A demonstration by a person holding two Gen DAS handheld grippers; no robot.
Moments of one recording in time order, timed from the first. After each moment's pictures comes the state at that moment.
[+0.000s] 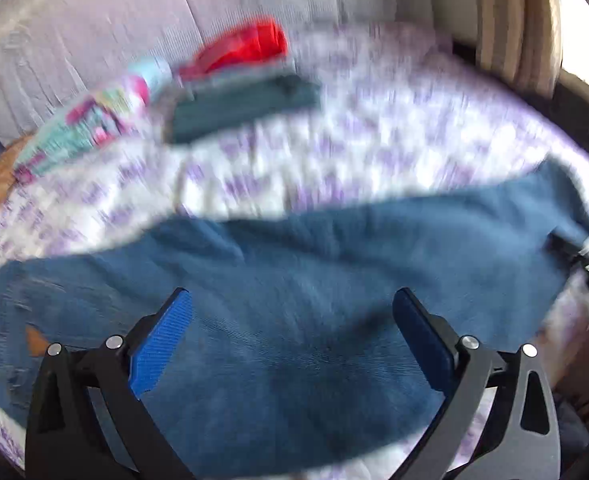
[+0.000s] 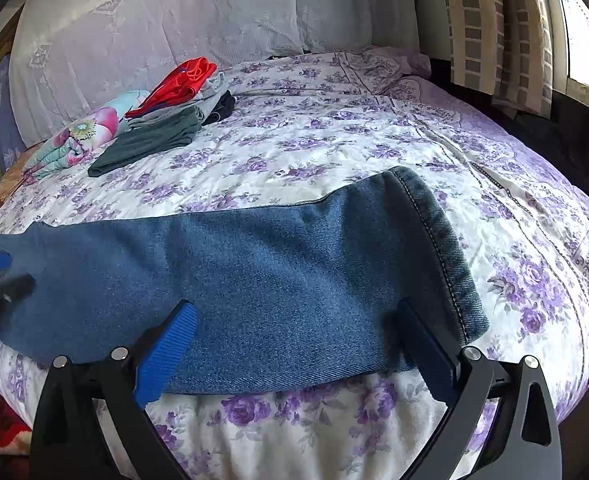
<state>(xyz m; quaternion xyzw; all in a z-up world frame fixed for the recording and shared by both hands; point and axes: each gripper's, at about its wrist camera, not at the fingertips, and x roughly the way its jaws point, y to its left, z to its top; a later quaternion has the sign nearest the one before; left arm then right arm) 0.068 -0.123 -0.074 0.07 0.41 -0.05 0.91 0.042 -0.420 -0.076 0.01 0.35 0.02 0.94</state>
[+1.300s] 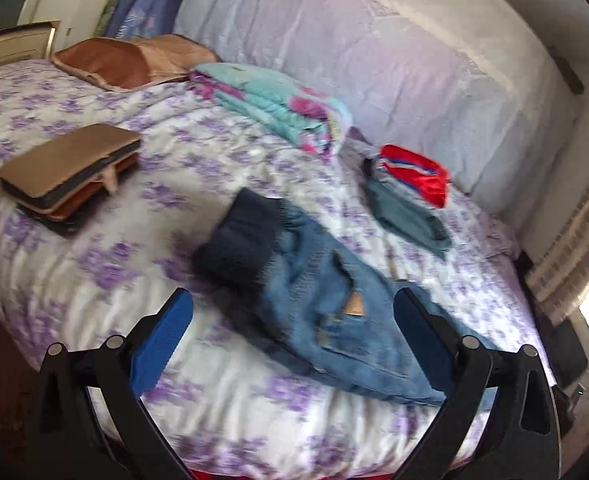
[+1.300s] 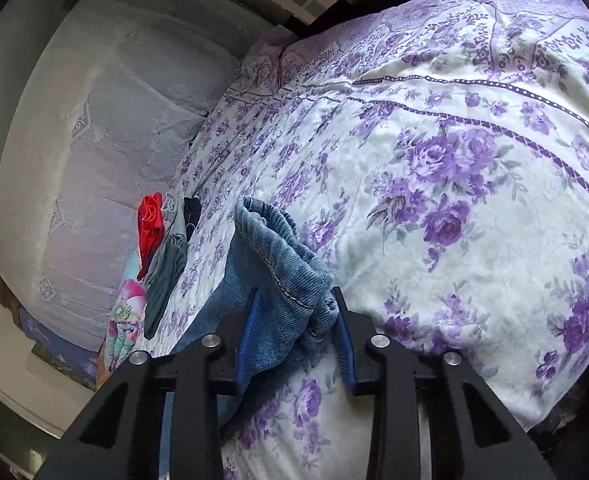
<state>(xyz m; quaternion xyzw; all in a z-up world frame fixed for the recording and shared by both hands) -0.077 0.150 -0.033 -0.26 0.27 0.10 0.92 0.023 -0.531 -0.105 0.41 0.29 0.00 0.86</state>
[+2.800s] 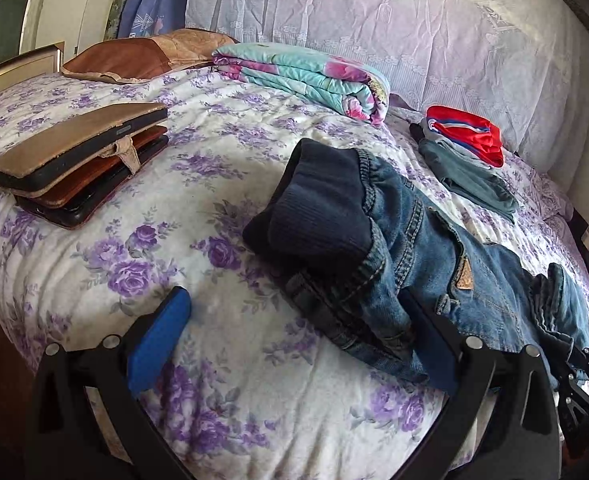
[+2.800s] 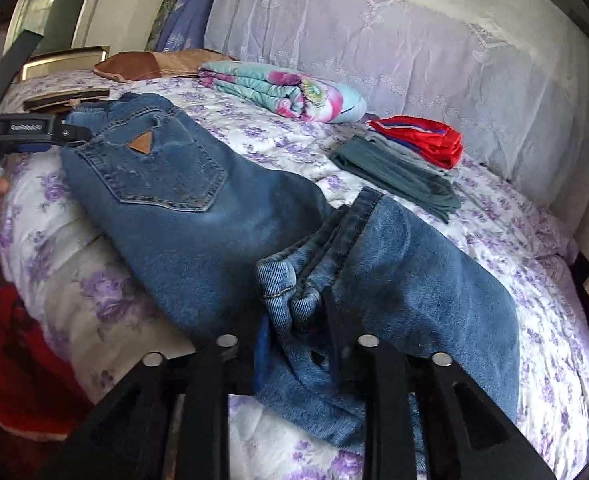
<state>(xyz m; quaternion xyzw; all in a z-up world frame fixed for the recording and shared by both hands) -0.051 0.158 -0.082 -0.19 0.30 0.14 0.92 -0.006 -0.141 -0.075 -0.25 0.27 0.24 0.90</state>
